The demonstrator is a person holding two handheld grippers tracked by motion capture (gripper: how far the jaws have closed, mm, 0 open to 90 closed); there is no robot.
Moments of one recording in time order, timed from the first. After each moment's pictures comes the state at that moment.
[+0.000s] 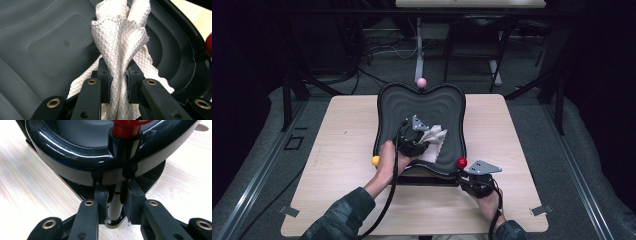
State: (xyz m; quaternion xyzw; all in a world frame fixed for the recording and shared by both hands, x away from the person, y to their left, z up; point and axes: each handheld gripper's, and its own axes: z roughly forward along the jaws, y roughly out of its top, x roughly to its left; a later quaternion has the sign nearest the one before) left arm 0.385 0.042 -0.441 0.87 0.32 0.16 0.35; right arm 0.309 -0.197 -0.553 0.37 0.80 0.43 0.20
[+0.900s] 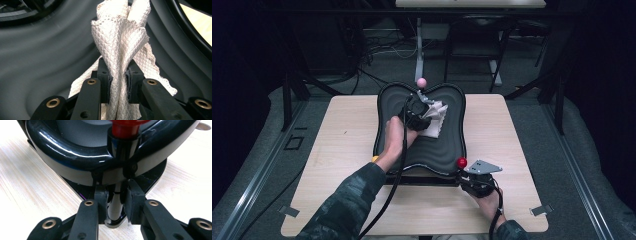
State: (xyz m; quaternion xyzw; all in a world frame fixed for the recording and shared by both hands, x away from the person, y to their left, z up) left arm 0.442 0.022 -0.406 0.85 0.35 0.22 0.32; right arm 0.310 -0.198 -0.553 0.37 0.80 0.43 0.19
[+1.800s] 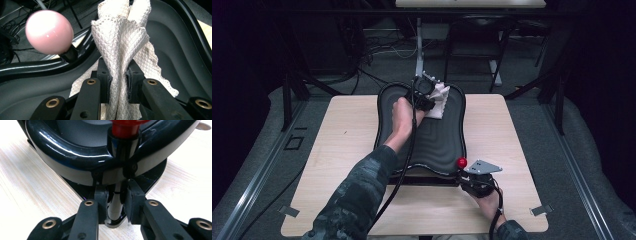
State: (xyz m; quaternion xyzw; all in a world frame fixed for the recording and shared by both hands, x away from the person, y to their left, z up) left arm 0.484 0.004 -0.381 0.84 0.38 0.24 0.31; right arm 0.310 -0.199 -0.553 0.37 0.80 0.43 0.19
